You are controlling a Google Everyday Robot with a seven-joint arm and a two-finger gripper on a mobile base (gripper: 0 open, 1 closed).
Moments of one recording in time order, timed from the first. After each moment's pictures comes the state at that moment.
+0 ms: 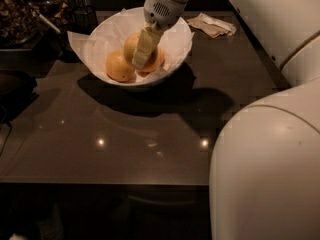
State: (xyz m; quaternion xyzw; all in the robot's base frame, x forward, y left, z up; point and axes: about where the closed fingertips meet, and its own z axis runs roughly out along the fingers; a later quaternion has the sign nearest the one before) arm 0.632 0.025 0.940 -0.60 0.77 0.14 0.16
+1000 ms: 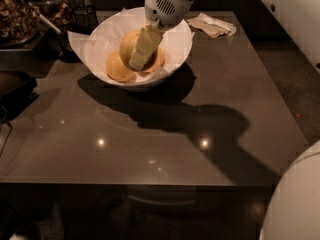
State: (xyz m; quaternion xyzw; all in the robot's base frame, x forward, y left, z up) arm 0.585 0.024 0.969 -0.61 0.76 0.15 0.19
